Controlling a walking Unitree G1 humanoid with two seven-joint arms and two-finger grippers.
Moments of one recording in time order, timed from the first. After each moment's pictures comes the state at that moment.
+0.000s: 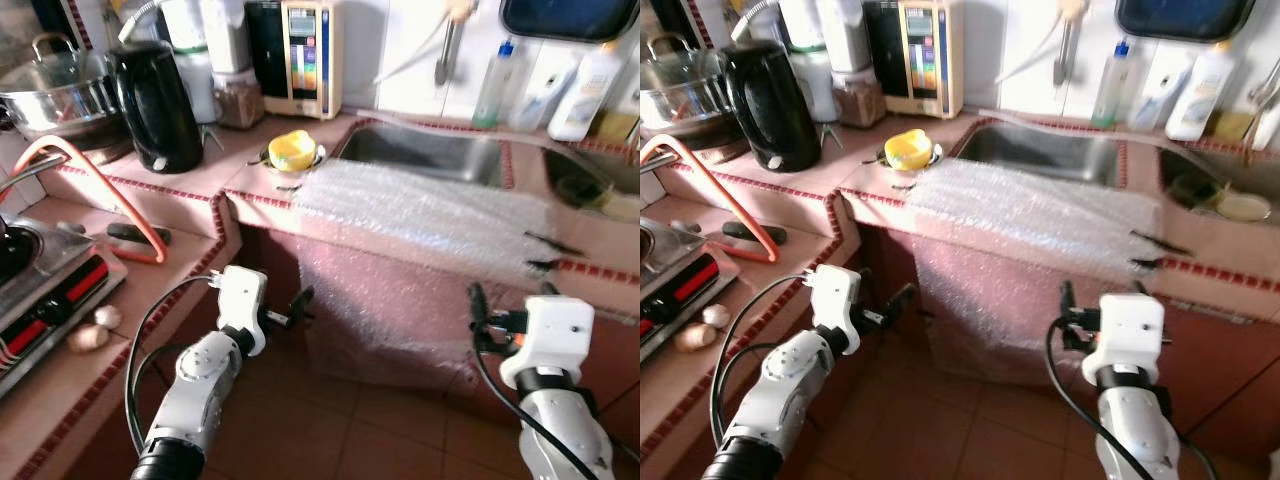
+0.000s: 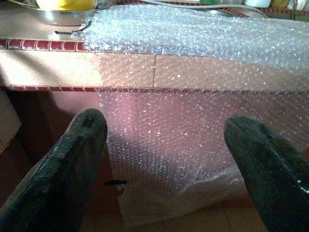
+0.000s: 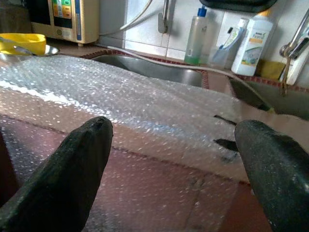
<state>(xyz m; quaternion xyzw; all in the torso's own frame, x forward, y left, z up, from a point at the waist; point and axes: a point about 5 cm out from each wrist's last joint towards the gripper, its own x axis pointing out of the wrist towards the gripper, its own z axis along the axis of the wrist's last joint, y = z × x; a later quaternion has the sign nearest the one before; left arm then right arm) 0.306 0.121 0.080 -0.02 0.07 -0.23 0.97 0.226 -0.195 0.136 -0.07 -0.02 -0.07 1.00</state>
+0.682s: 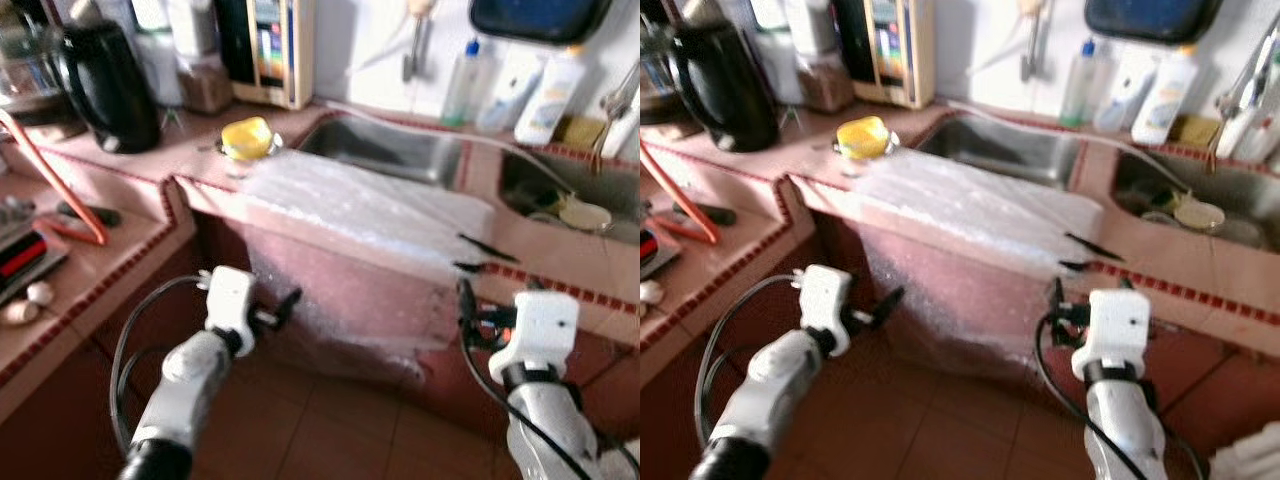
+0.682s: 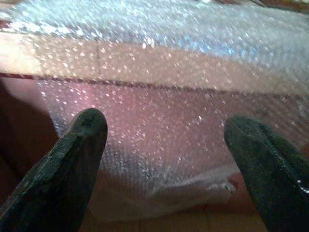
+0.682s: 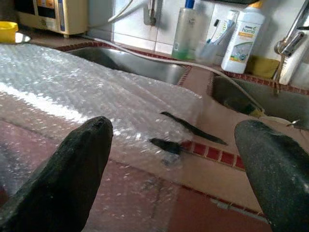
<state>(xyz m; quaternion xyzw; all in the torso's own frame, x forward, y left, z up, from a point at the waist) 0.305 0.136 0.076 -0.02 0.08 -0.21 0.97 0.232 -0.186 0.137 -0.06 -0.02 -0.06 1.00</state>
